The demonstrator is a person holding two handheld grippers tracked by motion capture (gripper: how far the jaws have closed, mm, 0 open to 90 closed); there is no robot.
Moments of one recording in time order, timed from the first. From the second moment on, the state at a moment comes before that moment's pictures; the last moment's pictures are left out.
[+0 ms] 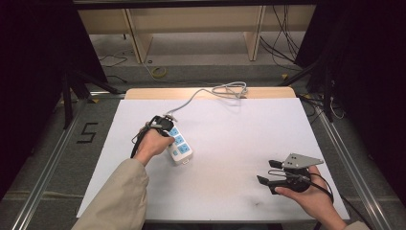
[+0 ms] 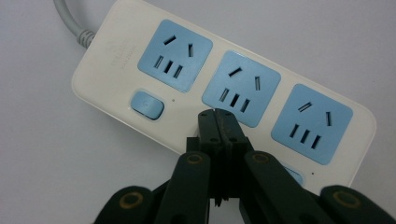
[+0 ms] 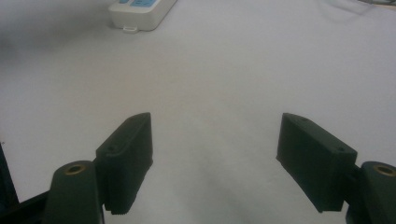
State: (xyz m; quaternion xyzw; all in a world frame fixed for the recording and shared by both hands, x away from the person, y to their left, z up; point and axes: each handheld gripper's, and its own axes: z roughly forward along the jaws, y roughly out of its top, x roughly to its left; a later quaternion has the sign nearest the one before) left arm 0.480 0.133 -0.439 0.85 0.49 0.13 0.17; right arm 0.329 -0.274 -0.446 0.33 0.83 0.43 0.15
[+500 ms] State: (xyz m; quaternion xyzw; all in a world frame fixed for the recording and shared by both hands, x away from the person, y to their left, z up) left arm 0.480 0.134 -0.439 0.85 0.48 0.13 0.18; right arm 0.329 -0.274 -0.446 0.33 0.83 0.43 0.15
